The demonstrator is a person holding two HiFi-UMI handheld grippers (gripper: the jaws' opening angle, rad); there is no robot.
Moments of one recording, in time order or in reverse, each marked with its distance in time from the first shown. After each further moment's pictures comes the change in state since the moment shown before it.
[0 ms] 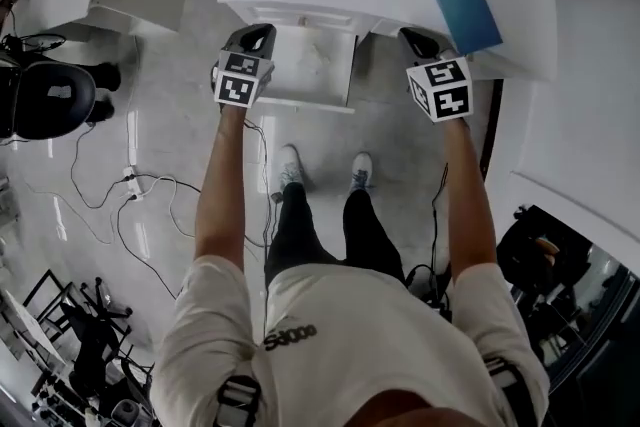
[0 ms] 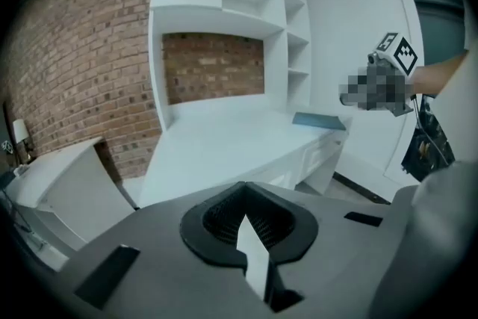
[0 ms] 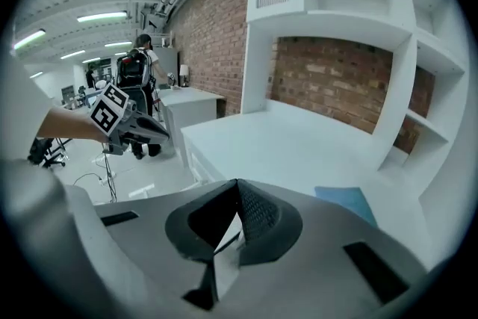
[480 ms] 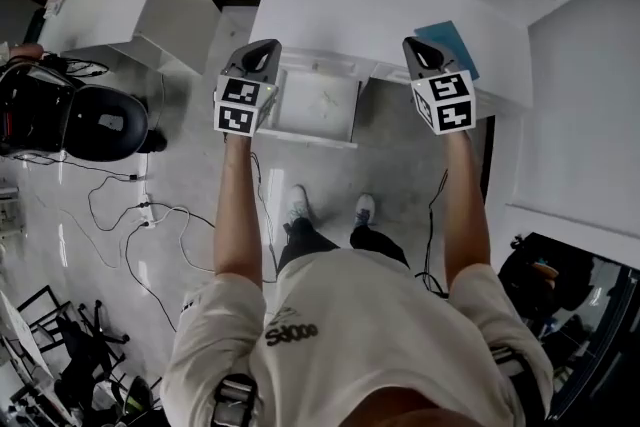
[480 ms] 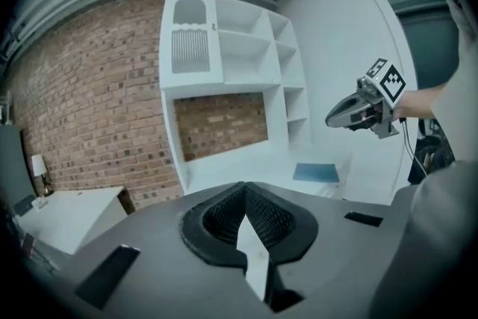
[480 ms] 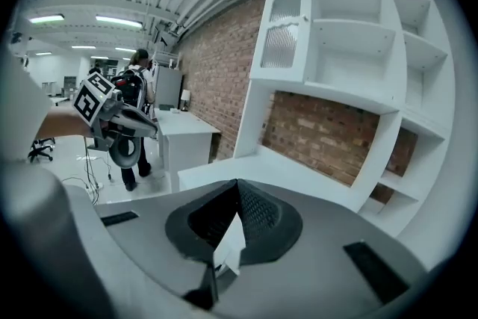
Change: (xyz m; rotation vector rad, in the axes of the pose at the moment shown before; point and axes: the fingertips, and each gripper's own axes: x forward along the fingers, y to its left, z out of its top) left arm -0.150 0.002 0.152 0.055 -0.230 0.095; right arm -0.108 -0.005 0.134 -0.099 -0.199 -0.087
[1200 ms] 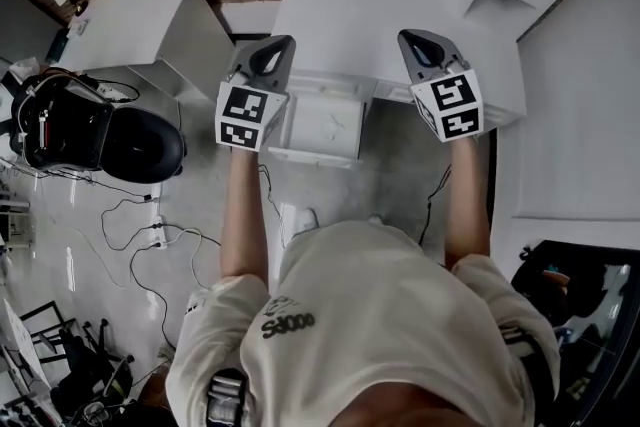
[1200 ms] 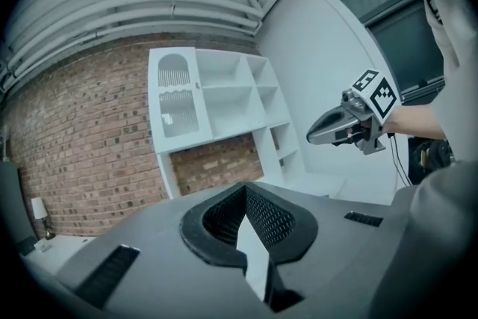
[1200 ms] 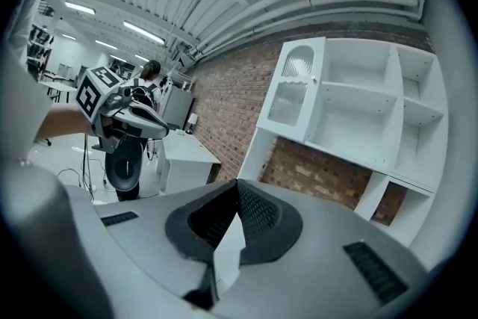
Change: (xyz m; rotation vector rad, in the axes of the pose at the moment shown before) left arm -0.101 -0.036 0.141 0.150 -0.239 0.011; right arm -0.101 0.022 0.119 -0.139 -0.235 -0.033
